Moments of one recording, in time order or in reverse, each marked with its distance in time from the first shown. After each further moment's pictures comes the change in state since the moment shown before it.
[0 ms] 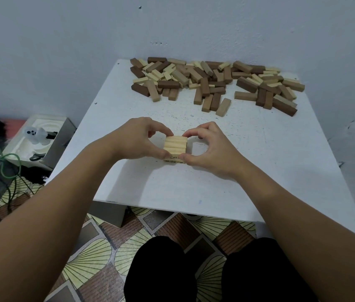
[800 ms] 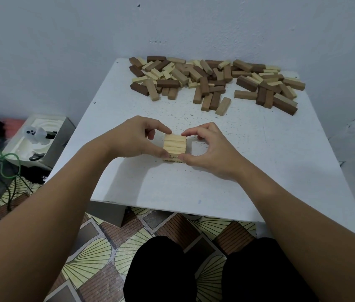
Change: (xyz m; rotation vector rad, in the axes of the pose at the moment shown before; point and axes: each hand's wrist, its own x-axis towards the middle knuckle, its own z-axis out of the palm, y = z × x) left_hand 0.000 -0.004 -0.001 -0.174 -0.024 -0.045; right_hand -0.001 0.003 0.000 0.023 -0.021 0.010
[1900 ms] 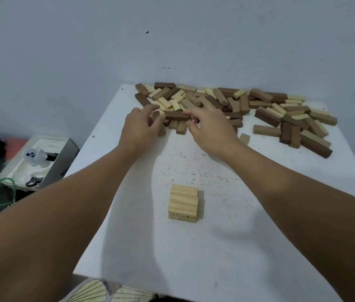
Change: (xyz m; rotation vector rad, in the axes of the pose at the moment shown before) left_hand 0.149 -0.055 -0.021 -0.004 0.660 -0.052; right_hand 0.170 -0.014 -0.025 -0.418 0.187 -0.064
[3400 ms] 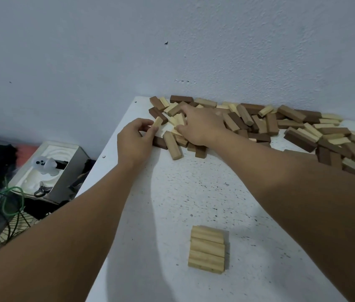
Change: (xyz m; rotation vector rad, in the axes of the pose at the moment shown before) left_hand 0.040 -0.046 -0.008 -0.192 0.182 -0.184; right_hand 0.118 -0.028 0.040 -0.263 -0.196 0.019
